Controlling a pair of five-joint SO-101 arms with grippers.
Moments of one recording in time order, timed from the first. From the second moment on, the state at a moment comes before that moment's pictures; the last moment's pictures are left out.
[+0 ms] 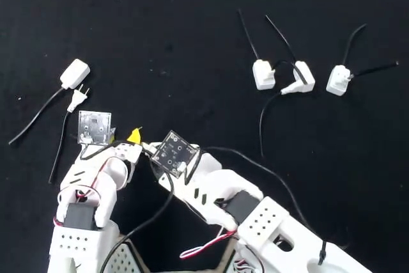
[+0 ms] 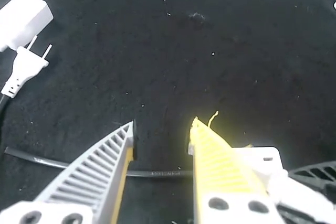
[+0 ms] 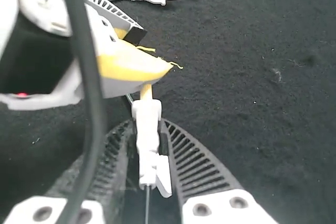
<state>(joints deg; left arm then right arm) 1.2 -99.6 95.3 42.1 -0.3 -46.1 -60.4 86.6 13.9 11.6</state>
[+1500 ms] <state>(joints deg) 1.5 -100.4 93.1 45.0 1.3 -49.1 -60.4 86.0 14.2 9.6</state>
